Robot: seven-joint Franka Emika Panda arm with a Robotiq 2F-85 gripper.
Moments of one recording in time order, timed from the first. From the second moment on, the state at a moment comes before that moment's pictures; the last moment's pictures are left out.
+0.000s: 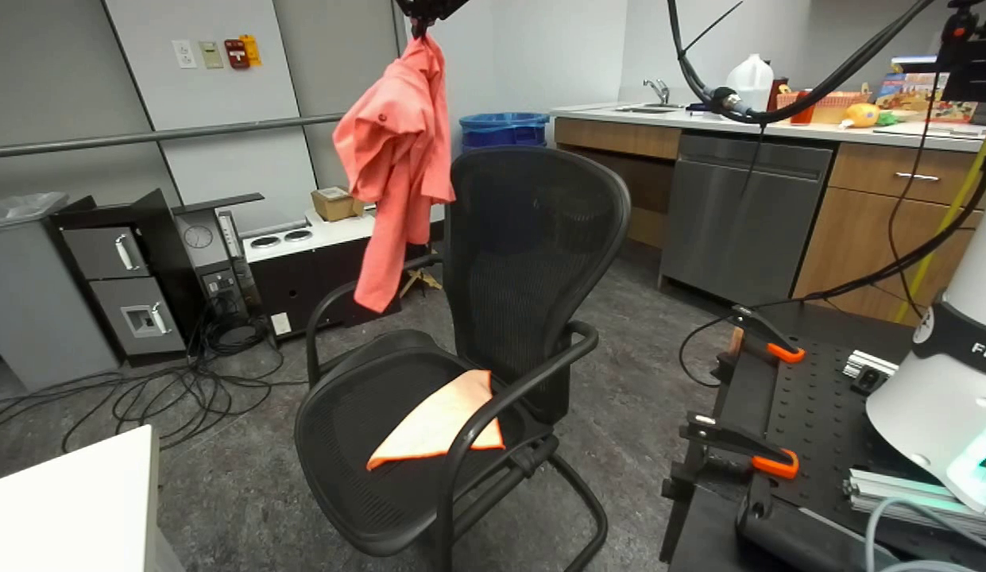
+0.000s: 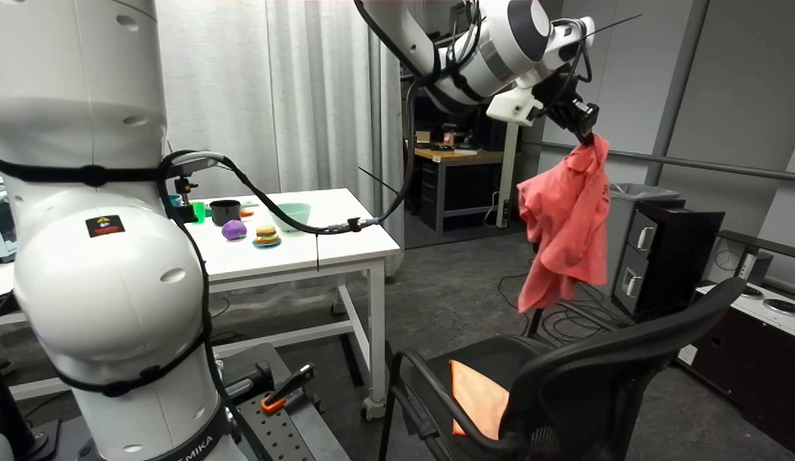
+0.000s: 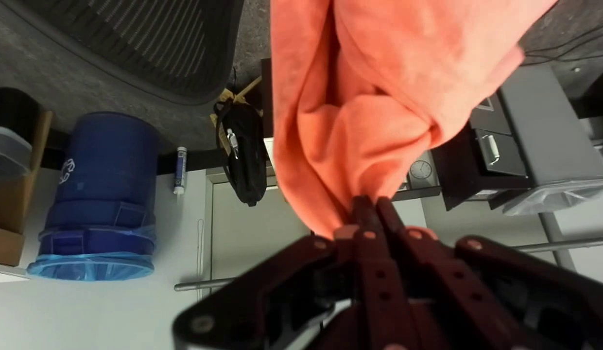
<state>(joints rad) 0.11 0.11 -0.20 -1.92 -0.58 2.79 0.88</state>
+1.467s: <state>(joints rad) -0.06 0.03 -0.10 -1.96 0.15 2.19 0.26</state>
